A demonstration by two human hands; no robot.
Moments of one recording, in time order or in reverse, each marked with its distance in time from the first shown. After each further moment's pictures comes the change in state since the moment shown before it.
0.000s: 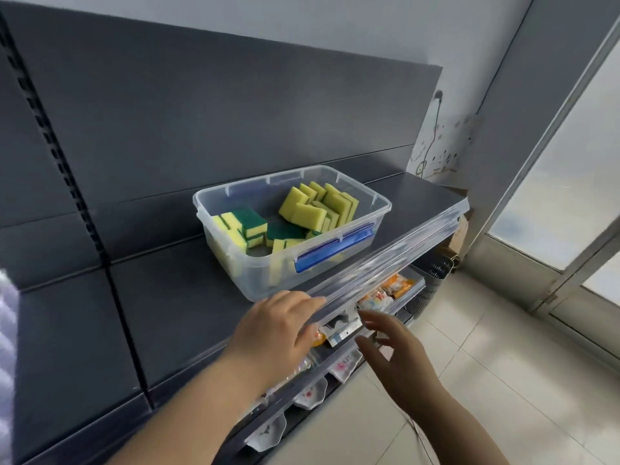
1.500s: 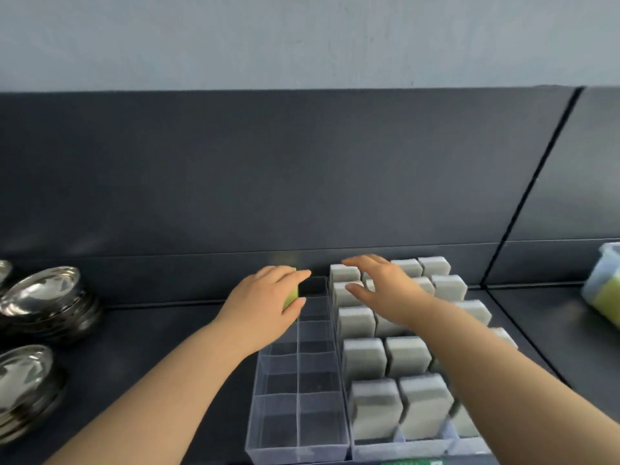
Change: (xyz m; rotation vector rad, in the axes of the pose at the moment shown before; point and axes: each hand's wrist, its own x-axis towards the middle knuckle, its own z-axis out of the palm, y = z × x) left_hand -0.417 -0.291 -0.394 0.489 -0.029 -0.693; right_hand 0.035 -0.496 0.418 -0.060 -0.531 -0.637
